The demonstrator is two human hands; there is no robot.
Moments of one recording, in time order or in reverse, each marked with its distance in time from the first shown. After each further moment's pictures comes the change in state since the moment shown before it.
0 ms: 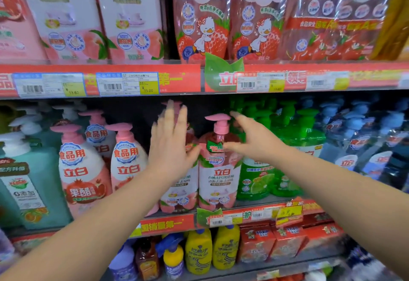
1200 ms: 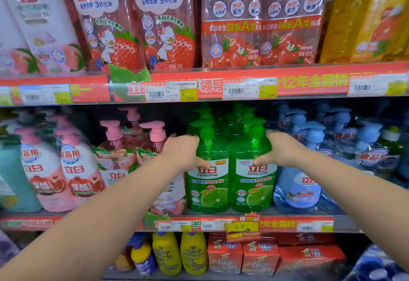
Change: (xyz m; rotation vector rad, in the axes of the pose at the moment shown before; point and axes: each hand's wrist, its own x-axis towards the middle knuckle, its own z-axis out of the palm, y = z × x) left_hand 0.063 0.149 0.087 0.382 -0.590 -0.089; right_hand -0.011 0.199 -0.086 -0.090 -0.191 0.144
